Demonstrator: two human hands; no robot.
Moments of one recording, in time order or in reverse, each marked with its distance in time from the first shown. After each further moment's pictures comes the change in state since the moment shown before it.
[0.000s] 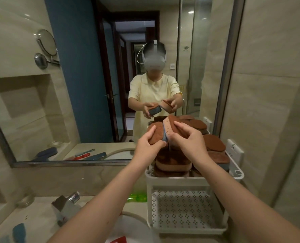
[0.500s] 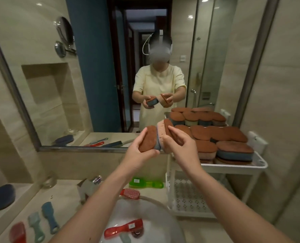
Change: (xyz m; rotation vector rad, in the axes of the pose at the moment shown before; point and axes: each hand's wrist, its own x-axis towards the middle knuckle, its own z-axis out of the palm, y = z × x) left_hand -0.066 -0.025 -0.110 -0.104 -0.084 -0.089; right_hand -0.068 -0.029 0.095 0.172 -0.049 0.051
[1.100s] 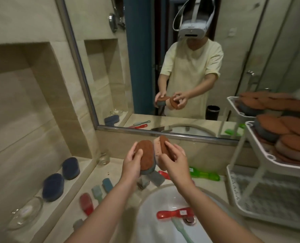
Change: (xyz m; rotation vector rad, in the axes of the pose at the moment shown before) left_hand -0.037 -0.110 -0.208 -0.222 0.520 -0.323; right_hand -0.059 0.052 0.255 0.062 -0.190 0.248
